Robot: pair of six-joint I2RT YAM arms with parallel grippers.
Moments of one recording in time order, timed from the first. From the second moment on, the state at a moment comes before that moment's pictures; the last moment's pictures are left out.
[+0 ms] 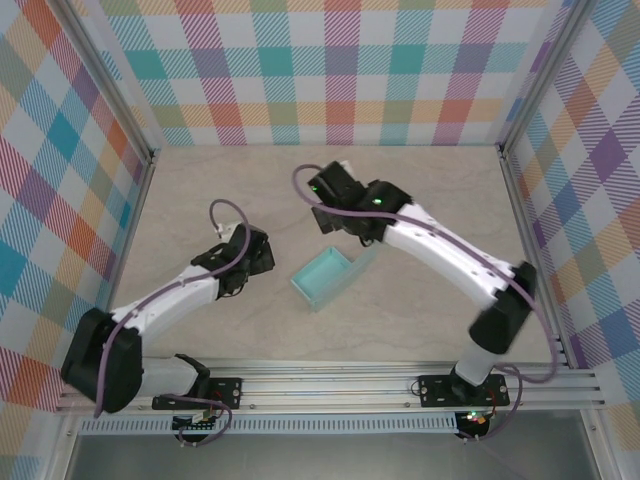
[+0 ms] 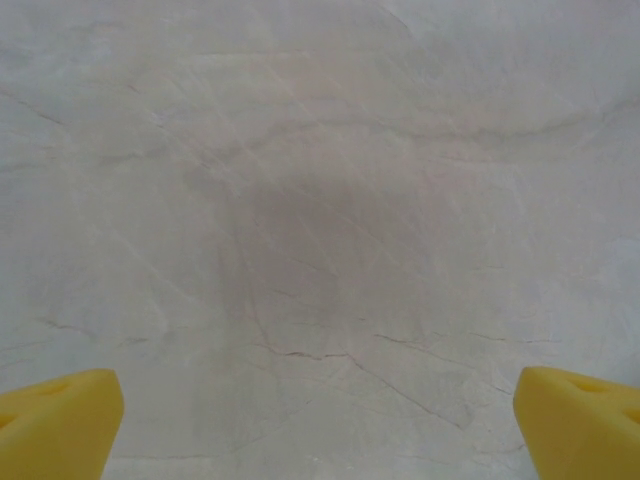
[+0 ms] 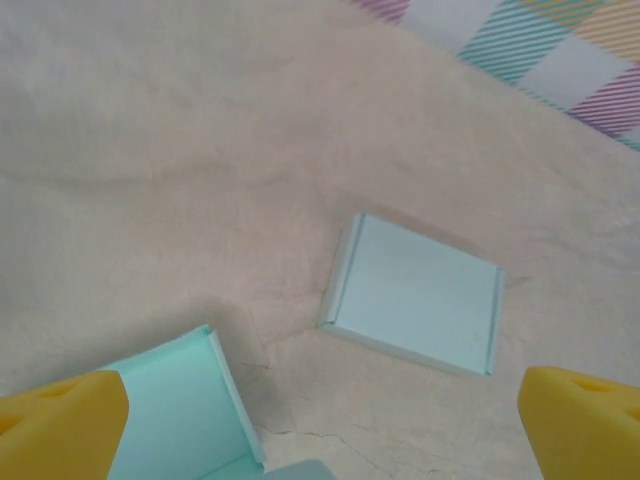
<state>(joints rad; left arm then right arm) -0.50 1.32 0.78 -0.45 -0.42 -0.65 0.87 1.63 1.73 -1.02 0.58 0.30</state>
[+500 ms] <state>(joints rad) -0.51 1.60 0.87 -0.32 -0.25 -0.55 0.72 1.12 0.82 -0.80 0.27 0.79</state>
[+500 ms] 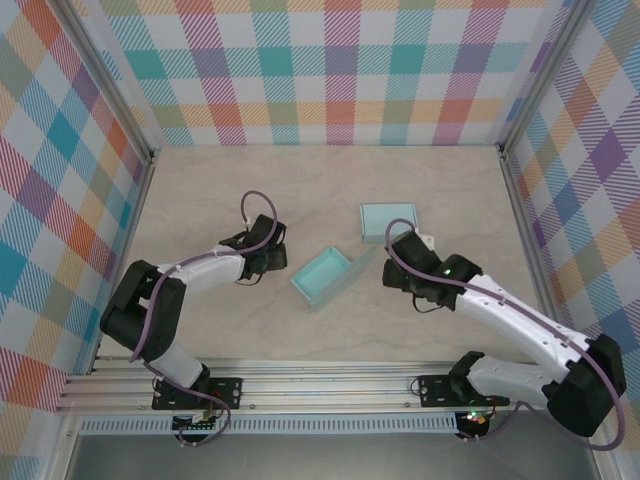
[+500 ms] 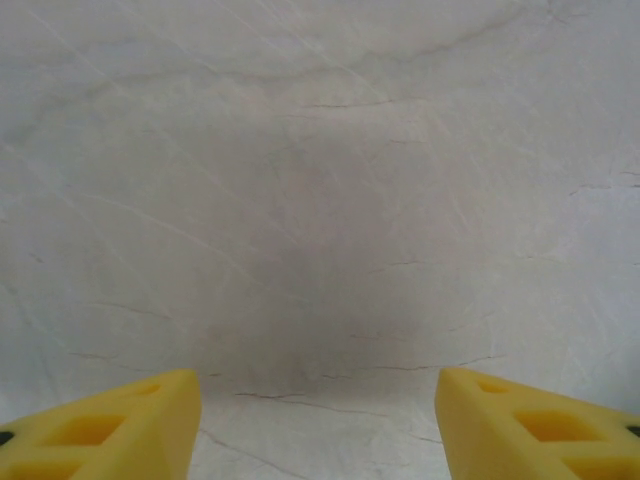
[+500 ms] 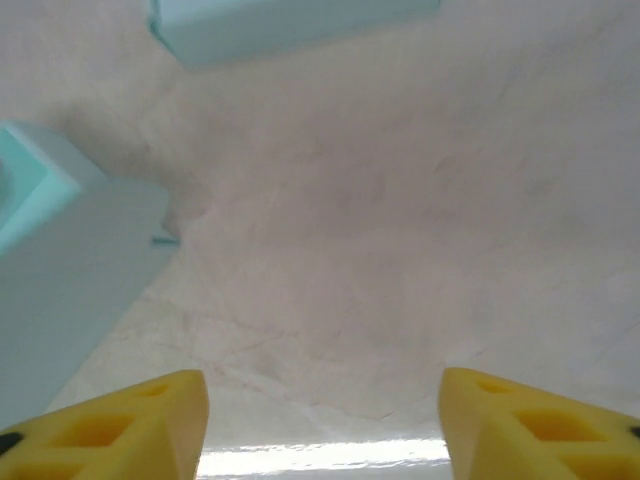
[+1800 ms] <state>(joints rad) -0.83 1.28 0.57 -0.05 -0.28 -0.75 0.43 1.79 1.28 -0.40 -0.22 0.52</state>
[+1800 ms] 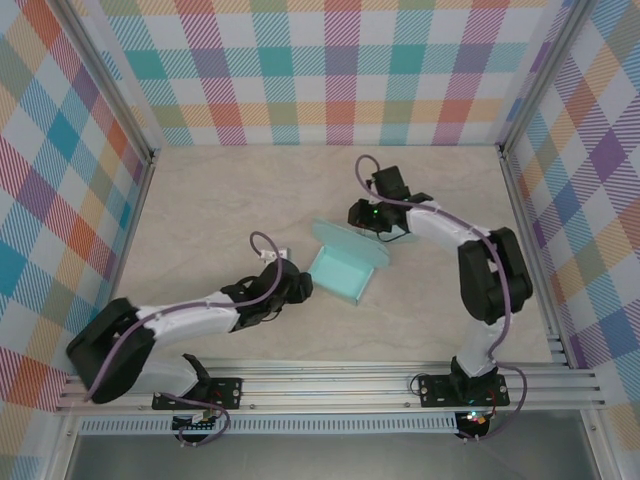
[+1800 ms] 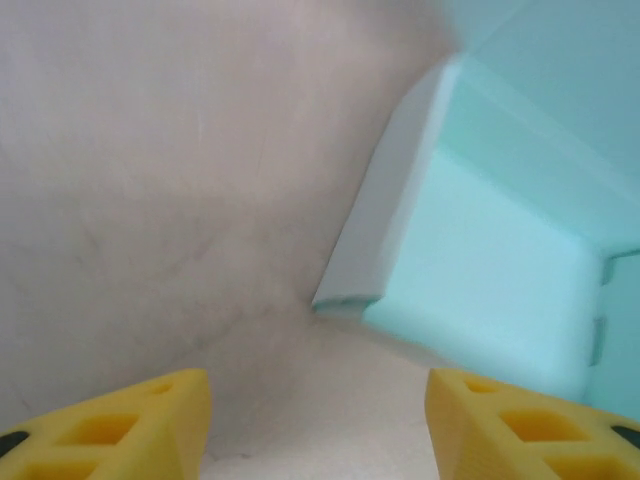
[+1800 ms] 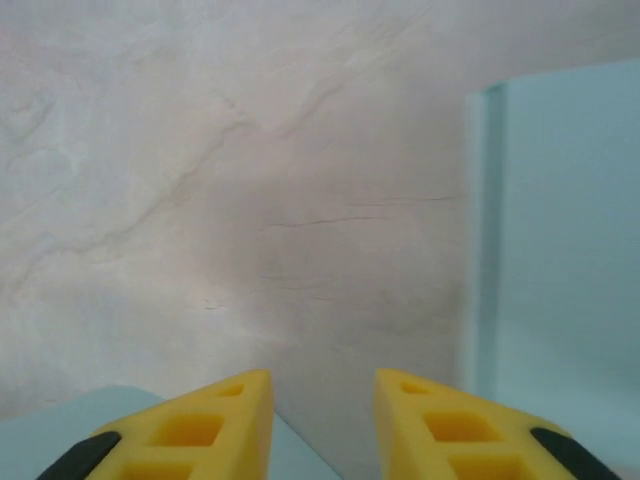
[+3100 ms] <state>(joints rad) -0.41 1.78 1.18 -0.17 0.62 0.45 0.44 1.21 0.85 -0.58 -0.25 0.25</state>
